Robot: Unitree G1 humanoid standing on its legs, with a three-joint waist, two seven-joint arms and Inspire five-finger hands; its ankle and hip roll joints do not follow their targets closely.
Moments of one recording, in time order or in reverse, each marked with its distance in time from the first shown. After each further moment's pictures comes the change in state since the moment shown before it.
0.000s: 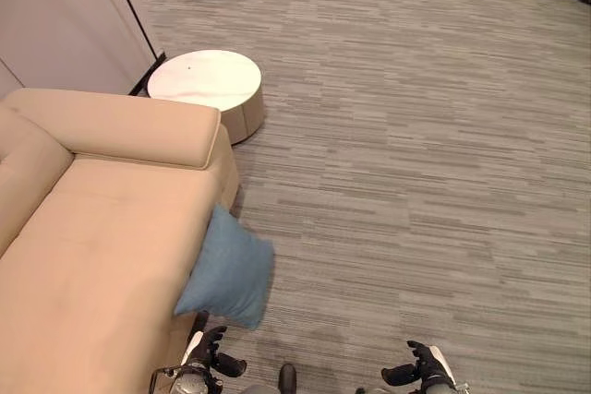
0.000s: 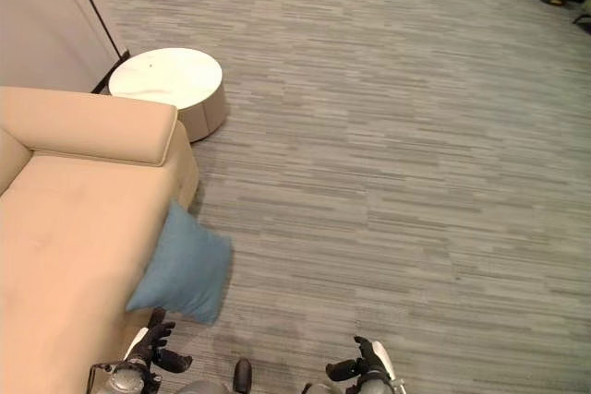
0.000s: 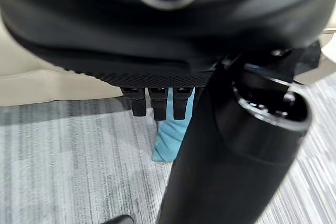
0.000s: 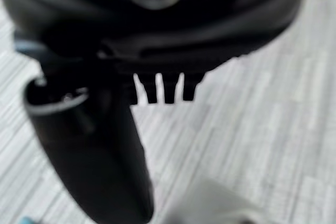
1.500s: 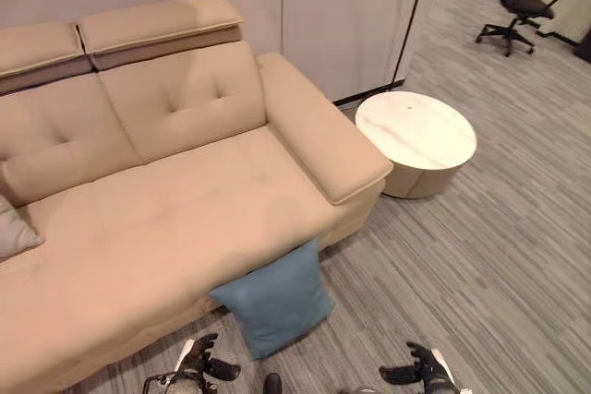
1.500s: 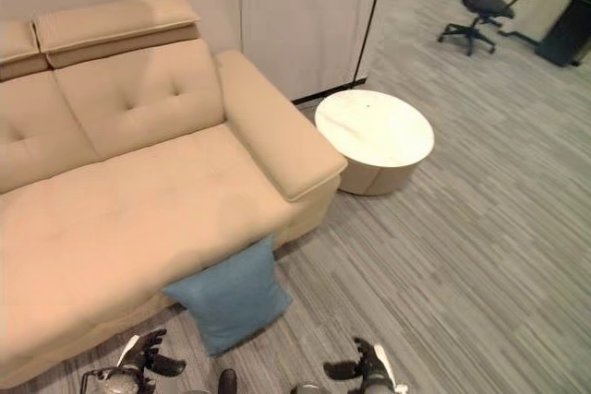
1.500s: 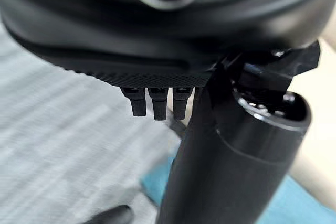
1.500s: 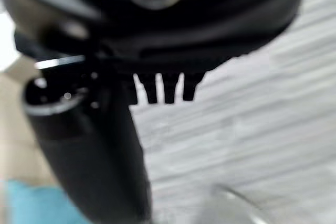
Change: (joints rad) left arm -0.010 0.008 0.019 0.052 -0.040 -0.006 -0.004; right arm 0.020 -0.019 0.000 -0.077 0.099 -0.039 0.043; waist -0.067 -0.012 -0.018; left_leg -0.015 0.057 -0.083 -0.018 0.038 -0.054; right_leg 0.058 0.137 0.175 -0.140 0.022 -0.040
